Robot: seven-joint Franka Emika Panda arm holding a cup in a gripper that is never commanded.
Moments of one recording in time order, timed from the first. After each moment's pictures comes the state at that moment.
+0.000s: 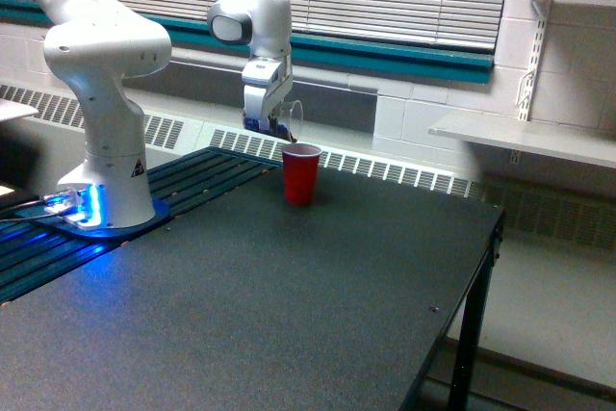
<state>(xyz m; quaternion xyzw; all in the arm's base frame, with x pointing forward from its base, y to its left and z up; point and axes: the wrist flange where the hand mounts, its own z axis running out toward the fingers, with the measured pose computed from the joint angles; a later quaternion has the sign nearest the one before) 0.185 0.282 0.283 -0.94 0.31 0.06 0.08</state>
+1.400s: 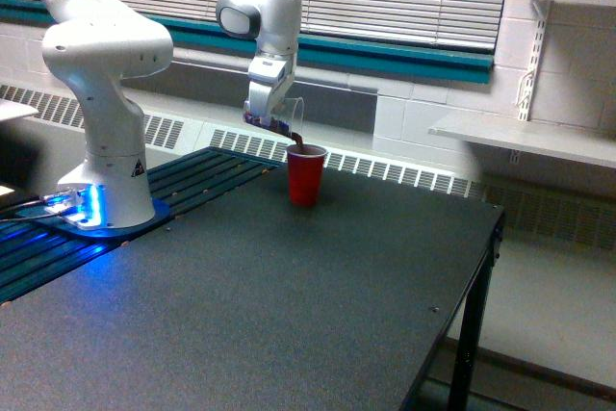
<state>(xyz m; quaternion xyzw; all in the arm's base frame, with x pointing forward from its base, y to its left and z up) 0.200 0.273 0.295 -0.95 0.29 0.10 0.08</state>
